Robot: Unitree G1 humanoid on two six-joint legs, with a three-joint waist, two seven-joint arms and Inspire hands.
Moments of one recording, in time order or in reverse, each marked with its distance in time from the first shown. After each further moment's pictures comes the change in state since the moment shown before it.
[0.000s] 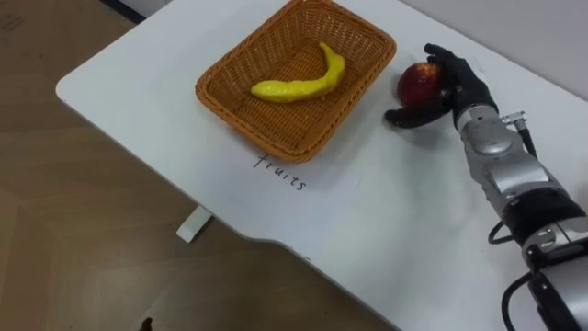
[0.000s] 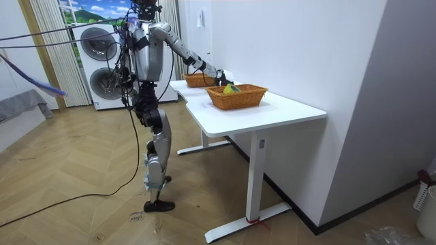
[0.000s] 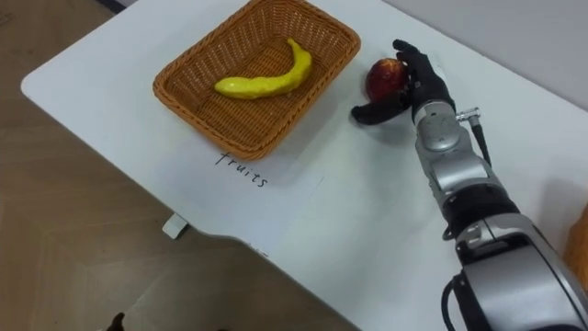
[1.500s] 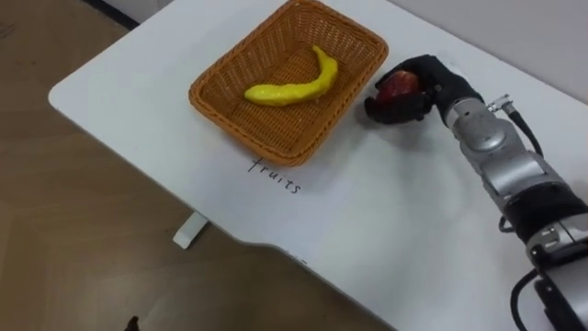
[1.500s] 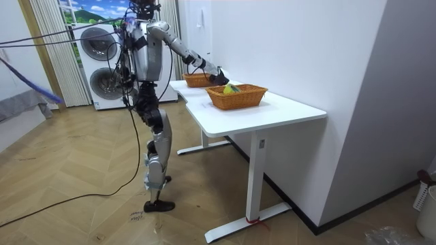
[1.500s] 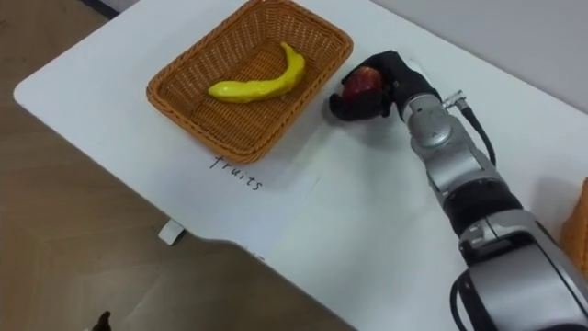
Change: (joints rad) left arm 0.007 0.013 0.022 -0.002 0.000 -0.008 0.053; right arm 0.040 -0.023 0.055 -0.150 -0.176 0.011 0.191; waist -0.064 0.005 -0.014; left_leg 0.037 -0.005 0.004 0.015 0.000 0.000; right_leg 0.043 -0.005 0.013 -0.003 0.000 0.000
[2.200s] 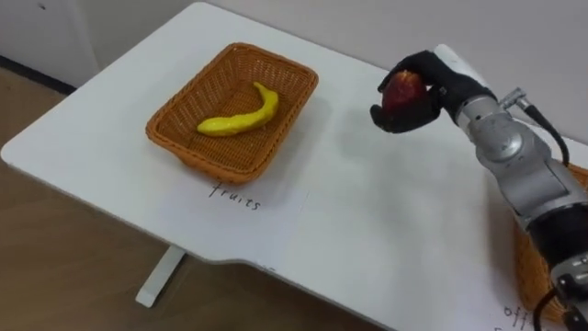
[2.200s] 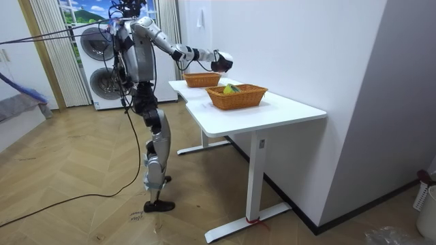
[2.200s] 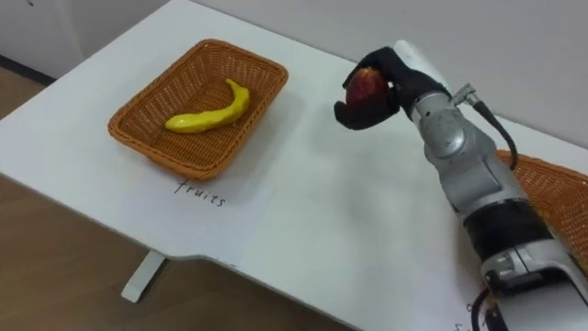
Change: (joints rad) left arm 0.067 -0.034 0.098 -0.016 -0.008 0.010 0.067; right arm 0.118 -0.080 -0.093 -0.326 -0.225 0.067 0.048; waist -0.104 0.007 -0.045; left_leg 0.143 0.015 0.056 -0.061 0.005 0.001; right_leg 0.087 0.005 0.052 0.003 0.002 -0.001
